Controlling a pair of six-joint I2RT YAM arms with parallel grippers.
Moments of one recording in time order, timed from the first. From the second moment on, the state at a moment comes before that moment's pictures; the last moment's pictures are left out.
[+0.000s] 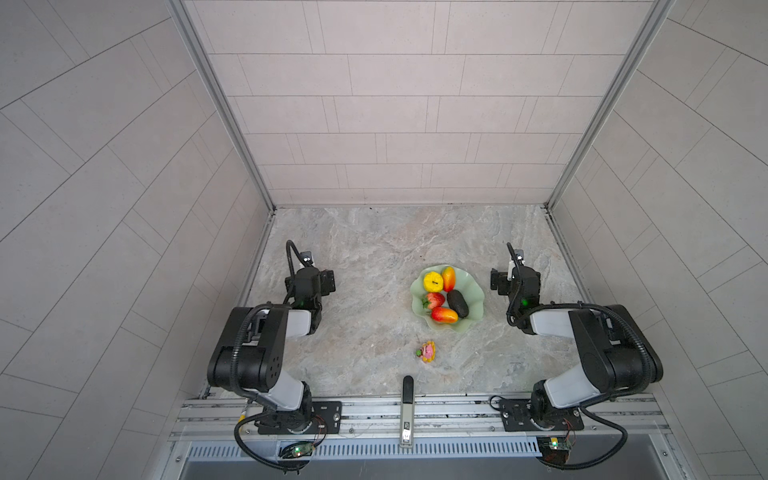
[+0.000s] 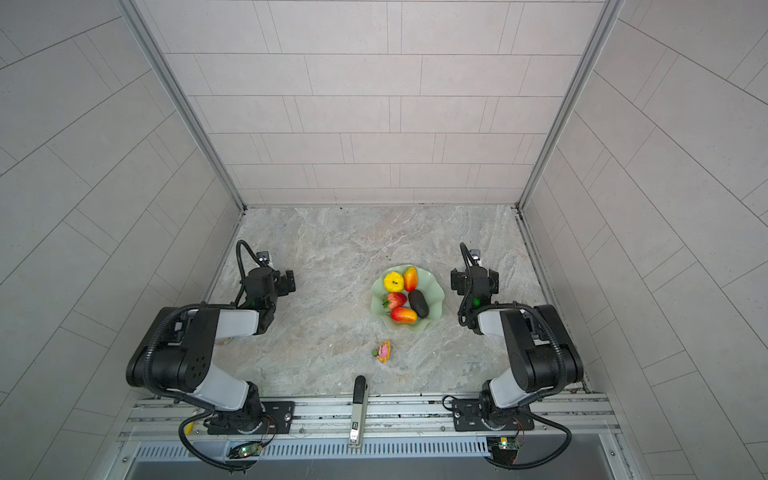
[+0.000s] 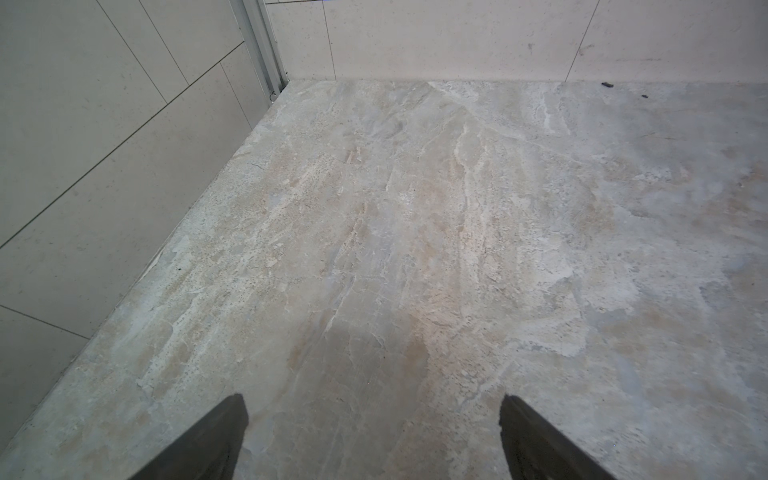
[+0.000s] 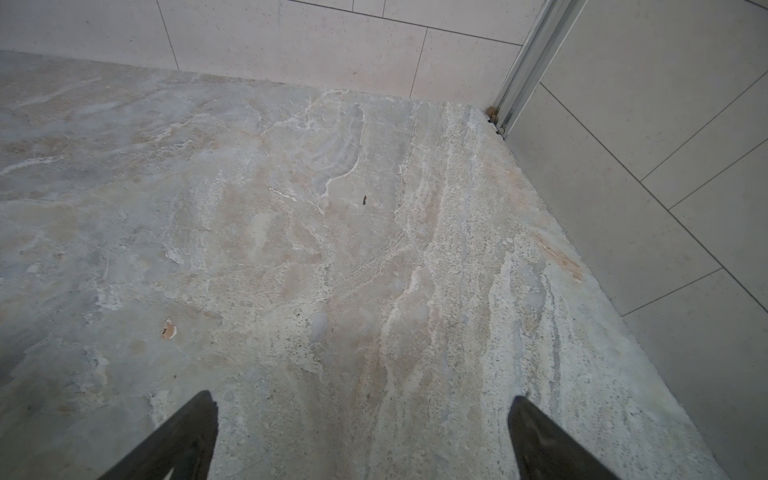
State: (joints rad) left arm -0.04 1.55 0.44 0.62 -0.30 -0.05; right arm 0.07 1.52 0.44 0.63 0.34 -0.02
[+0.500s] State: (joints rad) left arm -0.04 1.55 0.44 0.62 -0.30 -0.05; right arm 0.07 1.51 0.36 0.71 0.35 -0.03
